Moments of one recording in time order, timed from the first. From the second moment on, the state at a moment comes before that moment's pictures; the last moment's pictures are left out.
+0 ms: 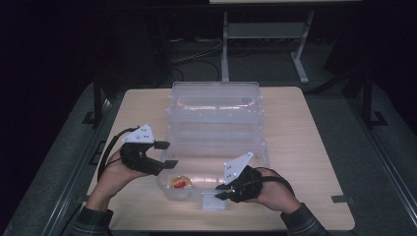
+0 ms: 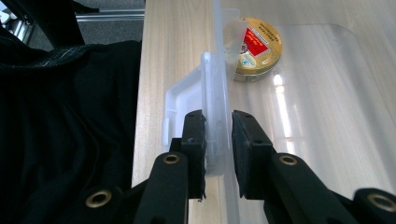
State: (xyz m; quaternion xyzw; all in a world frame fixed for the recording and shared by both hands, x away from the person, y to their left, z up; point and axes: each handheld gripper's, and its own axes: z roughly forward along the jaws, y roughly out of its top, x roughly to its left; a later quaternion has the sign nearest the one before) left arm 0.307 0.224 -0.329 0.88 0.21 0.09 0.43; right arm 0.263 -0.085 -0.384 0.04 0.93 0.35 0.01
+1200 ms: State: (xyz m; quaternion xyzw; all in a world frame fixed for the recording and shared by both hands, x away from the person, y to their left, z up) left arm 0.383 0.203 -0.279 0.87 0.17 0.12 0.44; right arm 0.264 -0.085 -0.384 0.04 0.94 0.35 0.01
